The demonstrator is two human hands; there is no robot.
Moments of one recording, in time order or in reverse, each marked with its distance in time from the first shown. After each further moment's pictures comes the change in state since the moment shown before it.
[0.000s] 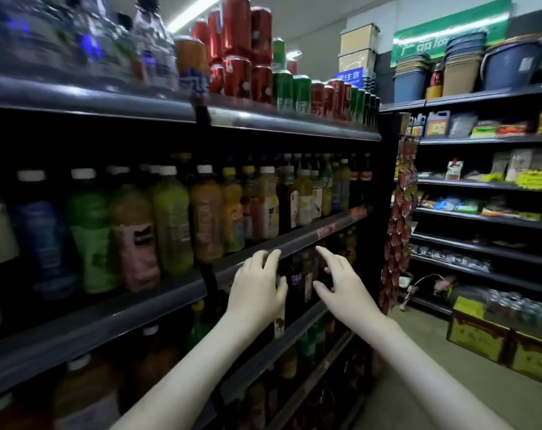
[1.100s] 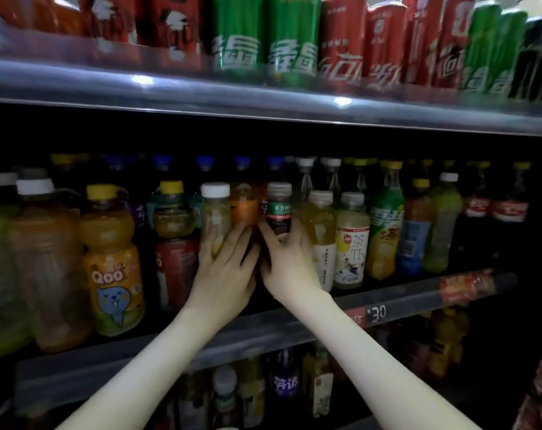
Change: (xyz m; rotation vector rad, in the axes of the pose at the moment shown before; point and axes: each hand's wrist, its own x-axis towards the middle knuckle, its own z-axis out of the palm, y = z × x) left_hand 0.257 -0.055 0.176 0.789 0.167 -0.071; right_hand 0.366 0.131 0.070 -0.018 0.002 -0.606
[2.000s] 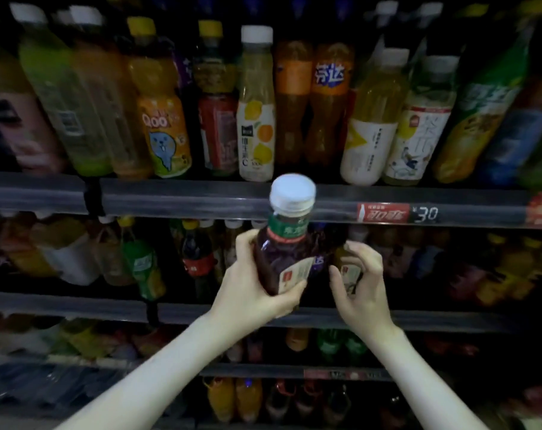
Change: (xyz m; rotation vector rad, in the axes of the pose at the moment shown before) left_hand -0.146 0.126 -0.061 -0.964 -0.148 -0.750; right_hand -0.201 0.091 0.041 0.647 0.157 -0.257
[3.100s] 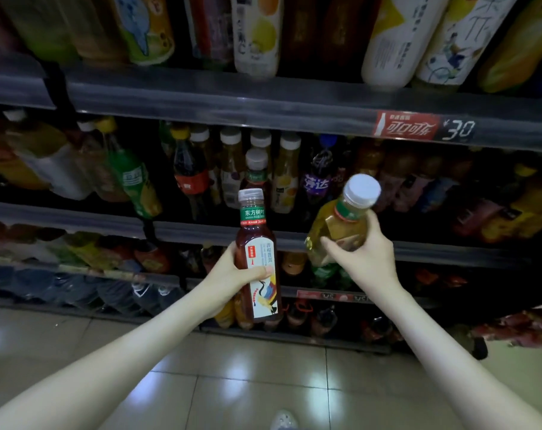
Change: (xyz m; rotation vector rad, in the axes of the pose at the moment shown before) left_hand -0.082 -0.092 0.031 -0.454 -0.167 -0.907; right_hand -0.048 -0.013 -0.018 0.115 -0.332 0.931
